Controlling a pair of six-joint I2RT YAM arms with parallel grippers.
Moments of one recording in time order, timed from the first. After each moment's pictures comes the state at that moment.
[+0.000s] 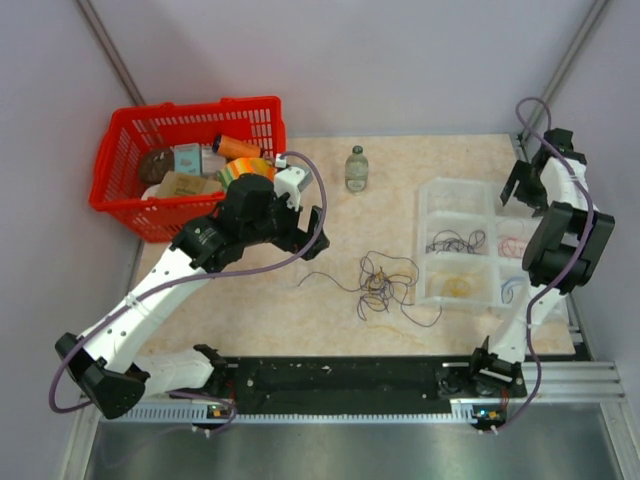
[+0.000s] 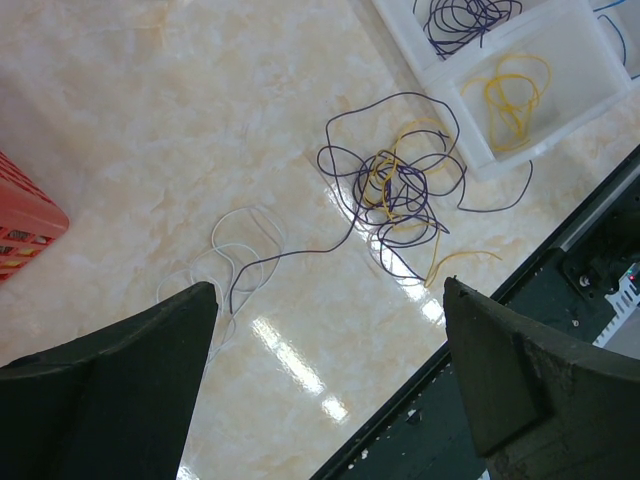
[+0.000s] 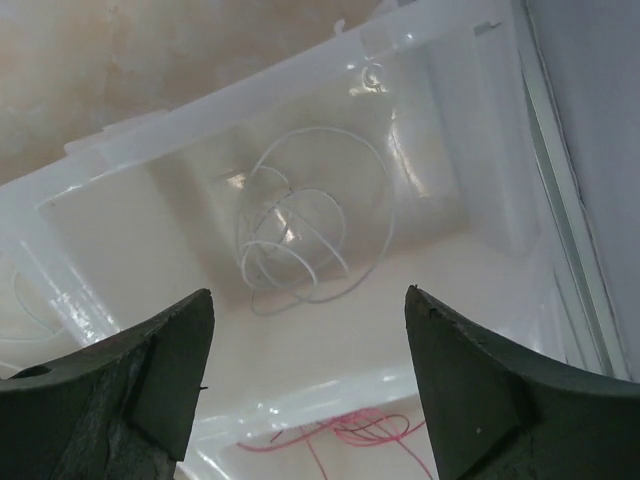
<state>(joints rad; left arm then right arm) -0.67 1.17 1.28 -0.68 0.16 -0.19 -0.35 1.99 1.70 -0.82 0.08 0.16</state>
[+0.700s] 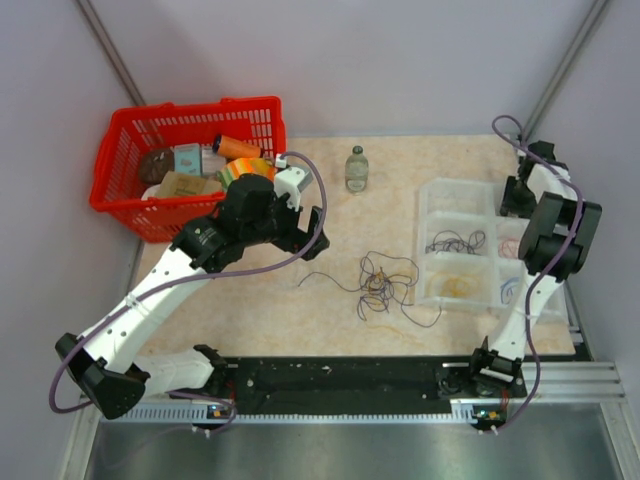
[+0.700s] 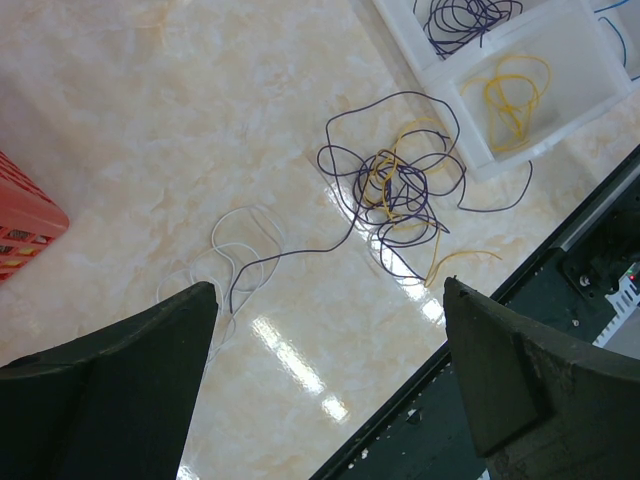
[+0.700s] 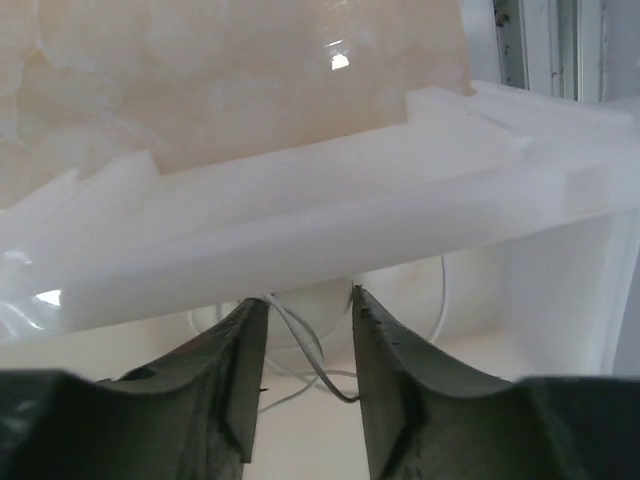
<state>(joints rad) -0.67 1.17 1.28 -0.68 0.16 -0.19 -0.33 2.15 1.68 -0.71 0.09 -0.03</state>
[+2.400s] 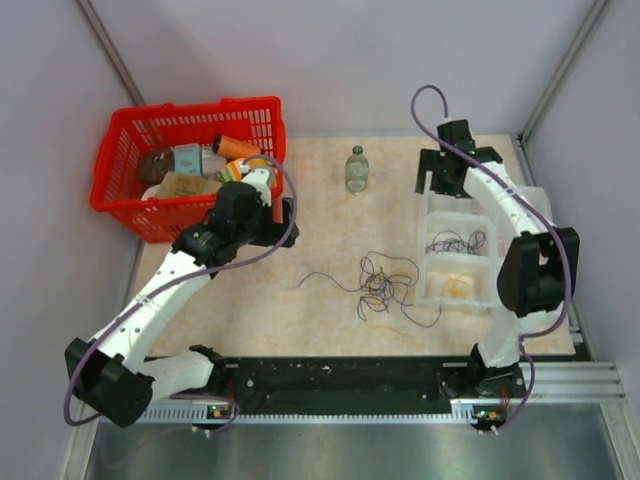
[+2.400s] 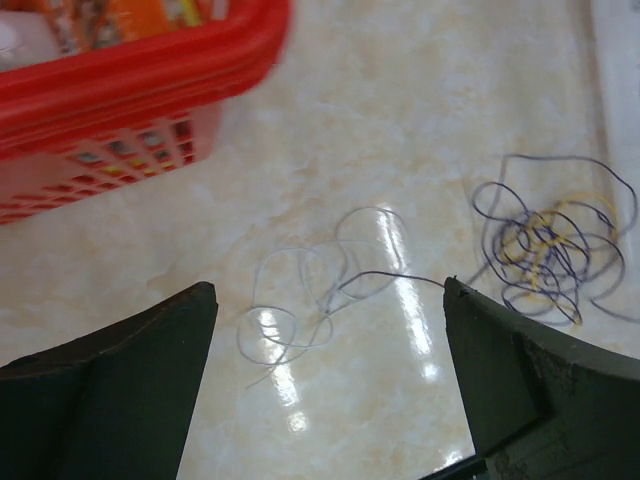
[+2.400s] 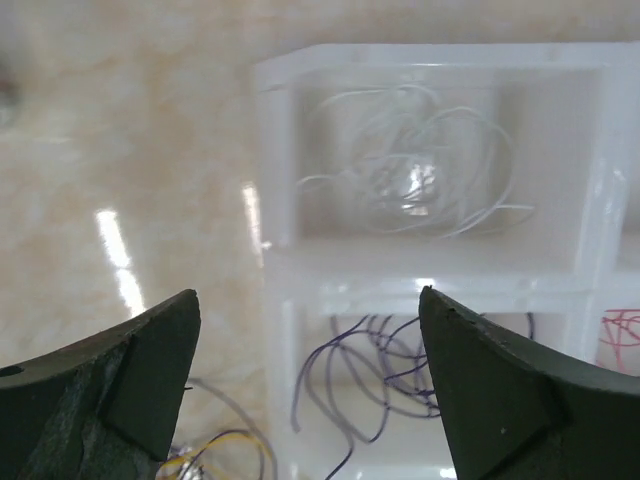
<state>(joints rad) -0.51 1.15 1.08 -0.55 0.02 -0.27 0.15 1.81 1.58 -0.76 0.20 0.28</state>
